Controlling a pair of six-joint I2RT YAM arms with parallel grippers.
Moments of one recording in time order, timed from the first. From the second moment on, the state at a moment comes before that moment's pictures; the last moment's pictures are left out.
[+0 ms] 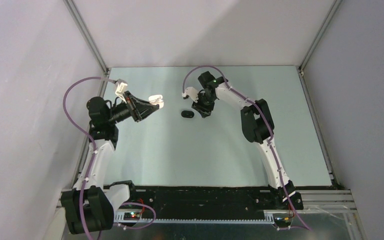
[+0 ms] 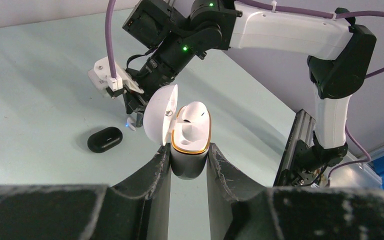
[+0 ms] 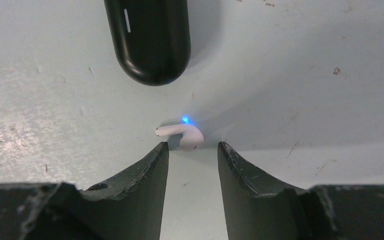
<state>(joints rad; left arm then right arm) 0.14 1.04 0.71 0.31 1.13 -0.43 0.55 2.43 2.13 -0.91 -0.33 -0.76</state>
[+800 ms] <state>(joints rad) 0.14 1.05 0.71 0.31 1.12 -0.44 0.55 2.44 2.14 -0.94 -0.36 -0.85</state>
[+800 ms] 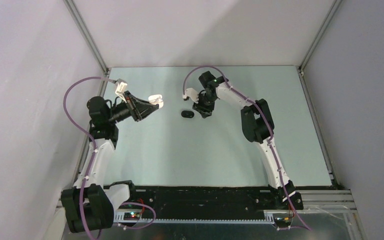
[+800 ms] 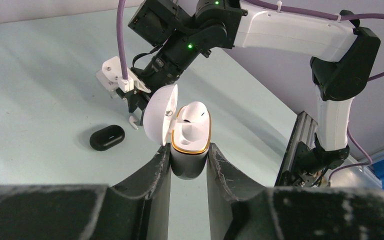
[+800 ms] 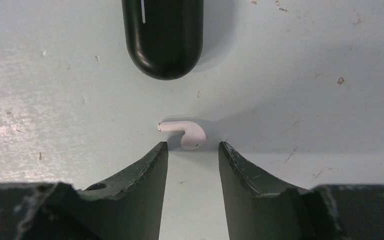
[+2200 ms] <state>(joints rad) 0.12 1.05 0.71 0.33 1.05 -0.44 0.56 2.32 1.98 -0.84 -0.31 -0.86</state>
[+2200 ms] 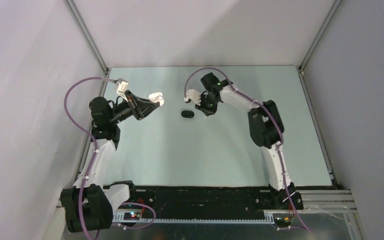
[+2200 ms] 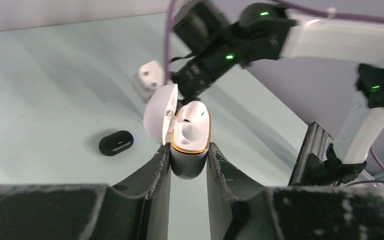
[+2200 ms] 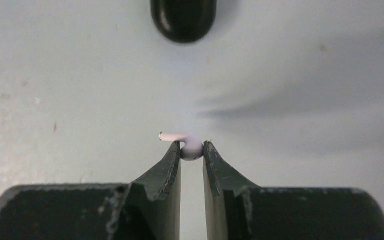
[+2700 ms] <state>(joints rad) -0.16 1.20 0.57 0.84 0.92 -0.58 0.93 1.33 1.36 -0.24 -0.01 -0.98</state>
